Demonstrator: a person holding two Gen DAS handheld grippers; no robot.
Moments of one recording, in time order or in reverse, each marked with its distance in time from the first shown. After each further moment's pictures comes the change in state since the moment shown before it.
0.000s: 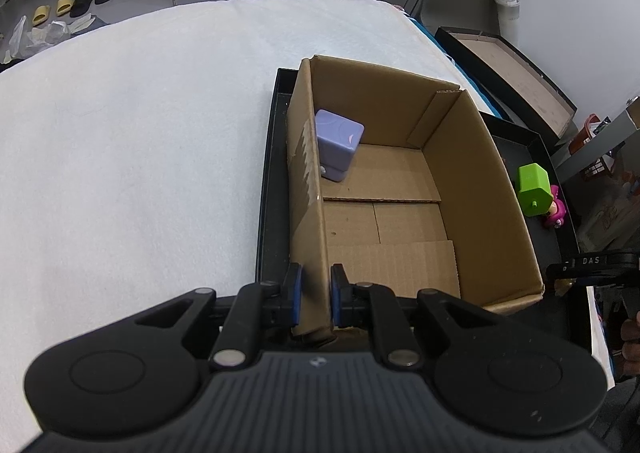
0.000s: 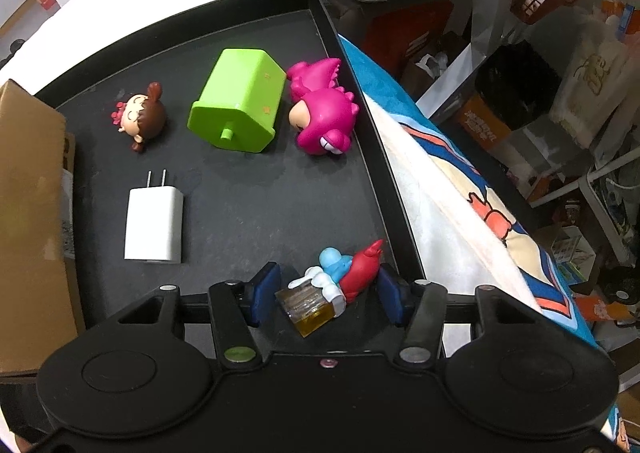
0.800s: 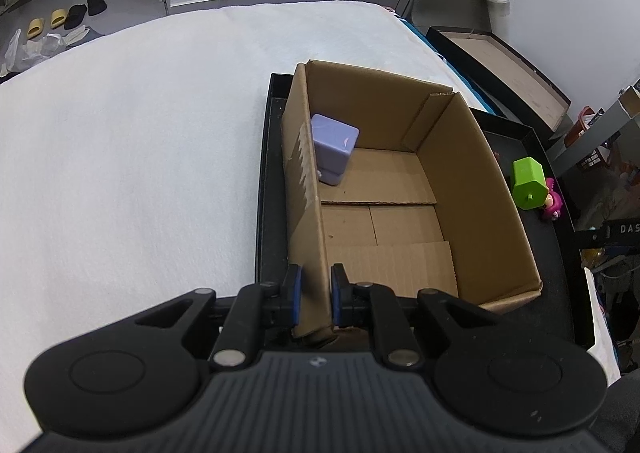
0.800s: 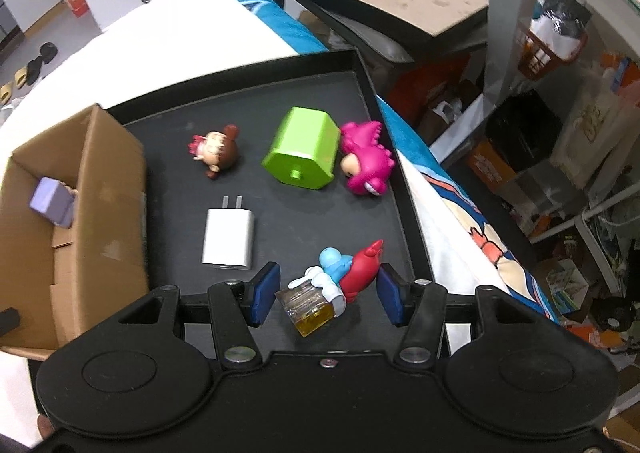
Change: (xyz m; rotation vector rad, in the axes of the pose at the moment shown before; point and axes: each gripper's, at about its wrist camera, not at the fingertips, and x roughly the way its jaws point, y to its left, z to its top) left arm -0.005 -0.003 -0.001 0.036 -0.013 0.001; right arm -0.063 0.030 -0.001 -0.067 -0.100 0.036
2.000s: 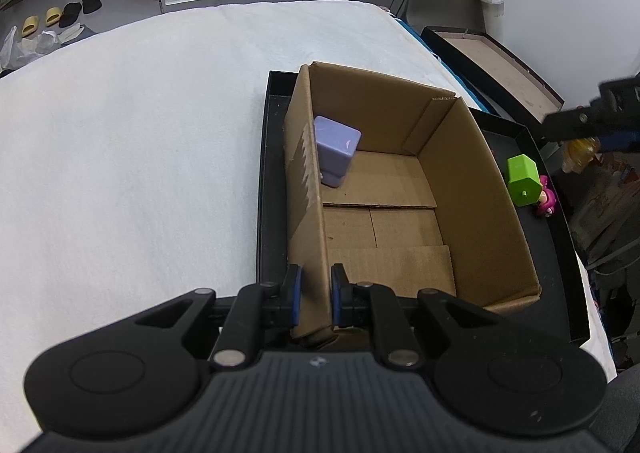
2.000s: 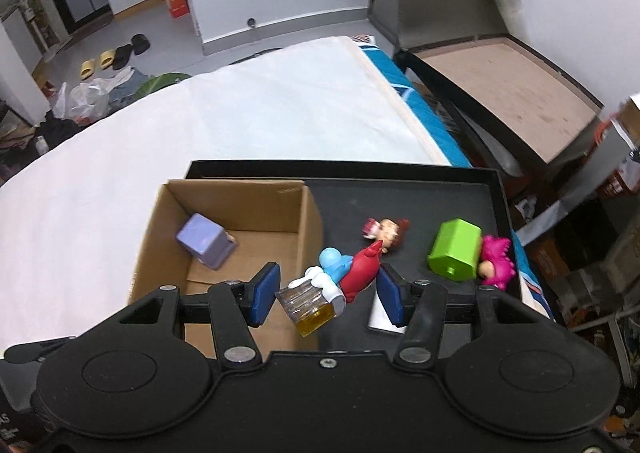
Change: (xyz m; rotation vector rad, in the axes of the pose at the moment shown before) left arm 0.000 0.007 0.000 0.004 0.001 -0.030; right arm -0.070 0.121 0.032 -0.219 -0.134 0.138
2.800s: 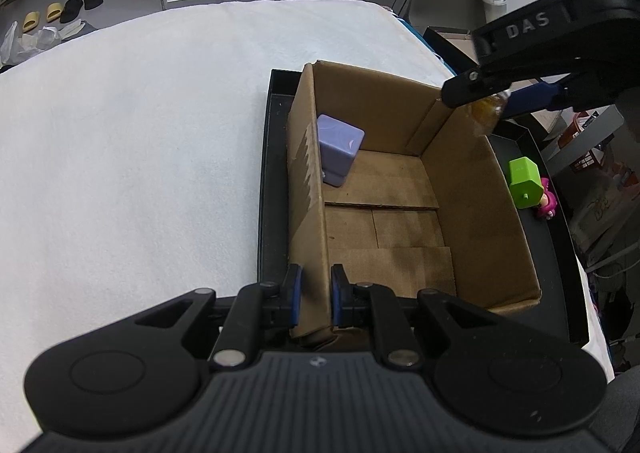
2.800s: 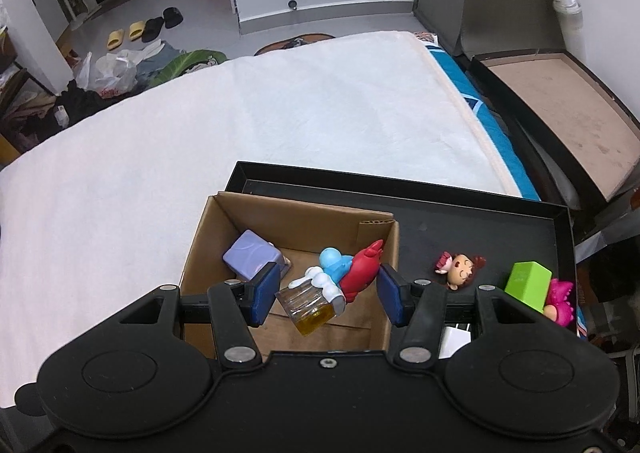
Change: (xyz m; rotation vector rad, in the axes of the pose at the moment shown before) left arm 0.001 0.001 -0.001 -0.010 0.003 -0.003; right arm 0.045 0.055 0.032 -0.089 0.049 0.051
